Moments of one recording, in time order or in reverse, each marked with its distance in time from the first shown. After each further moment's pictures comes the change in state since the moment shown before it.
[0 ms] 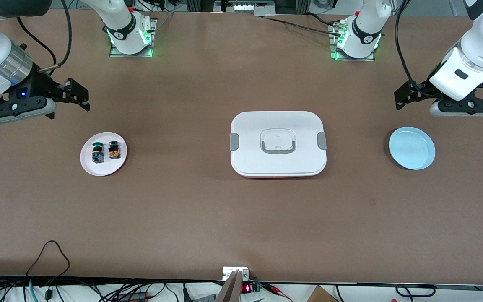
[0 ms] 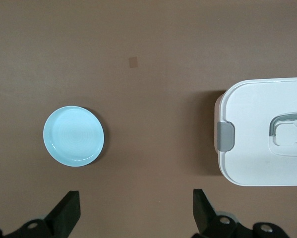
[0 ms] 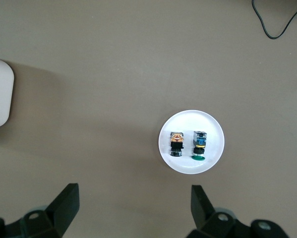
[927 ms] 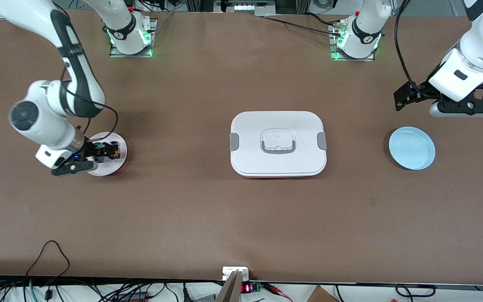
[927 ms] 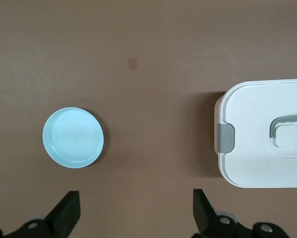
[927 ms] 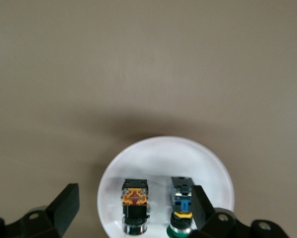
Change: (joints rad) left arm 0.000 0.000 0.000 -0.005 0.000 0.011 0.000; right arm -0.108 0.282 -0.003 -0.305 0.001 0.609 -0.116
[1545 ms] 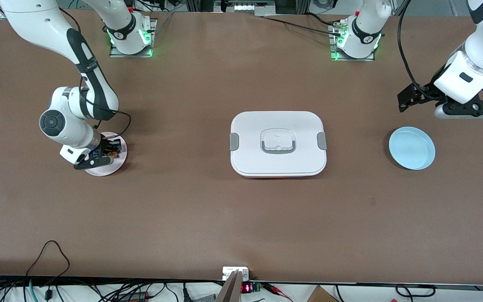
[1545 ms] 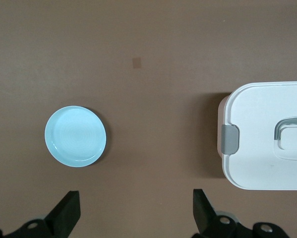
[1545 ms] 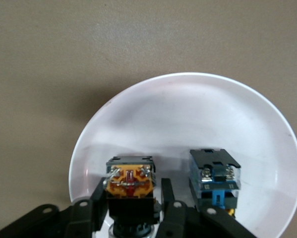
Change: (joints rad) left arm -0.005 0.000 0.012 -0.006 0.000 0.003 0.001; right arm -0.005 0.140 -0.001 -0.169 0.002 0.164 0.000
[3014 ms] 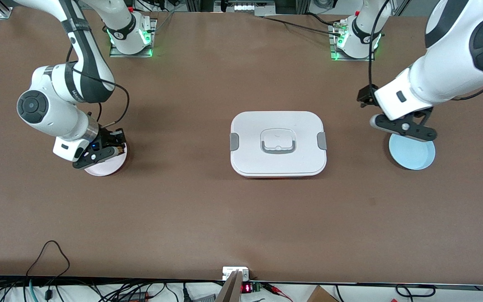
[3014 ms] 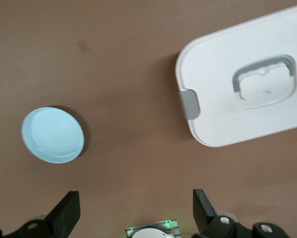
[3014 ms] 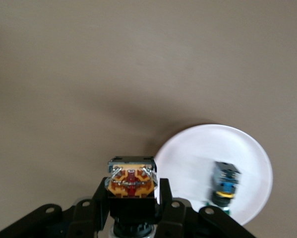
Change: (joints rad) left arm 0.167 0.314 -0.396 0.419 0.118 -0.329 0.046; right arm 0.049 -0.170 0.038 0.154 0.012 -0.292 -0.075
